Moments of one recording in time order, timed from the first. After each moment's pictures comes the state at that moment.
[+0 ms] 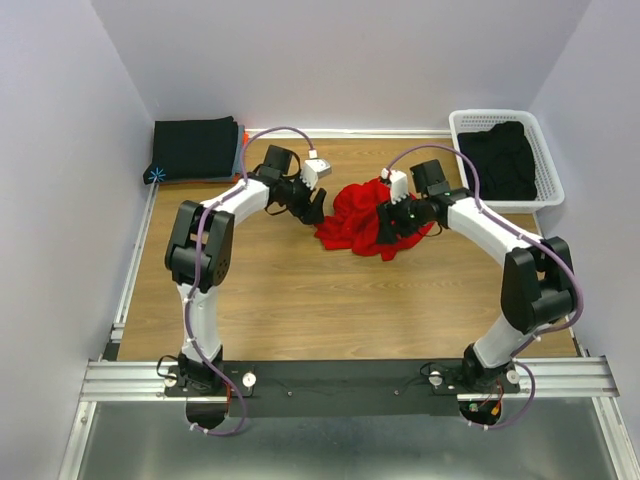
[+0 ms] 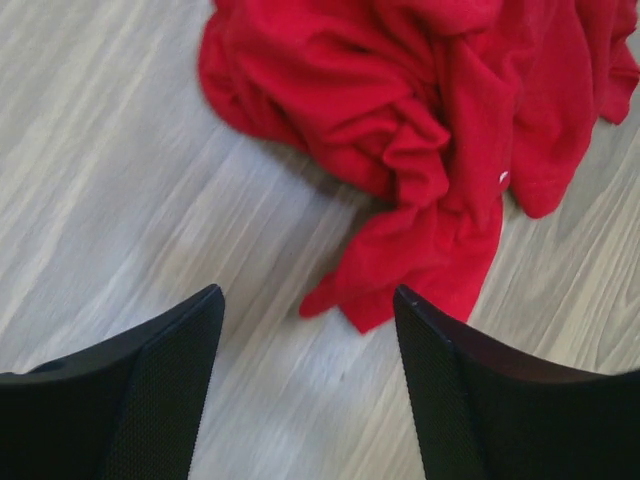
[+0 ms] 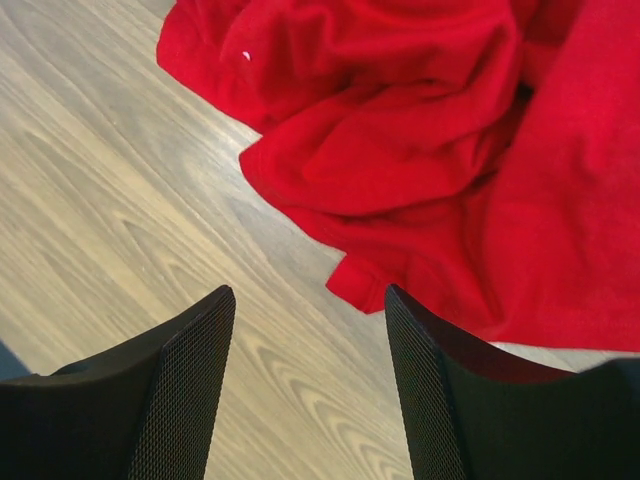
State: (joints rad) left arm -0.33 2.02 1.46 -0.33 0.63 0.34; right arm 0.32 1.65 1.17 -0.52 -0.46 -0.17
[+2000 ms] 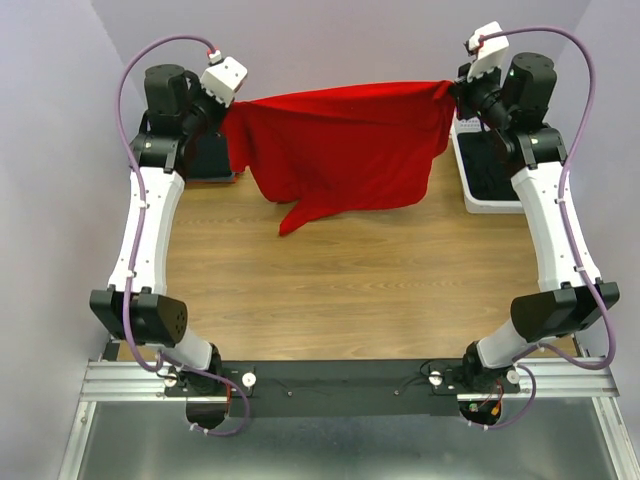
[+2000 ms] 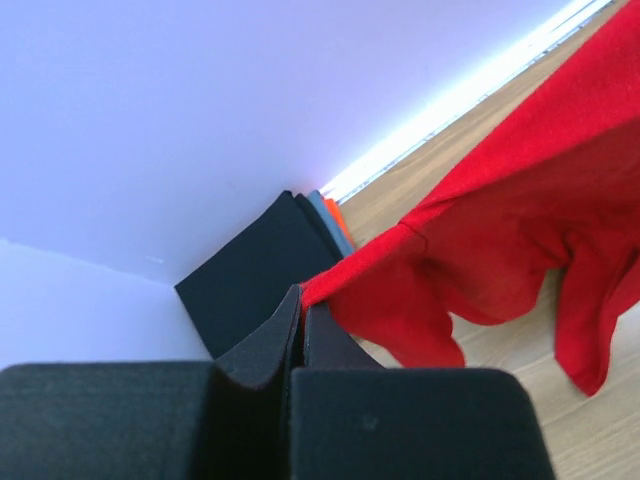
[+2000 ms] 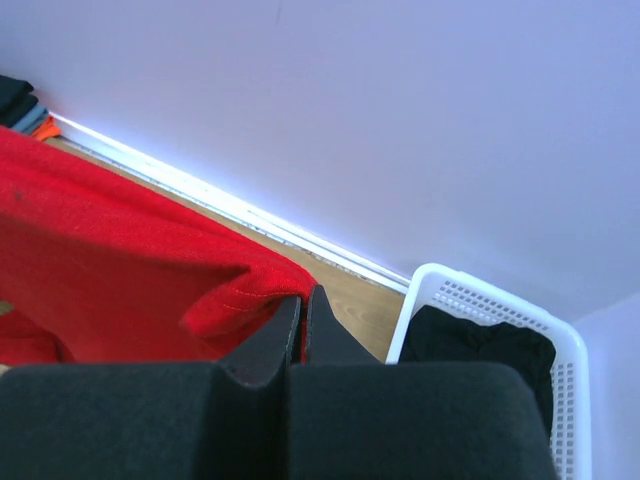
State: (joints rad) left arm -0.07 1.57 1.85 -0.57 0.24 0.54; right arm 0.13 1.58 1.87 -0.42 -0.19 -0.28
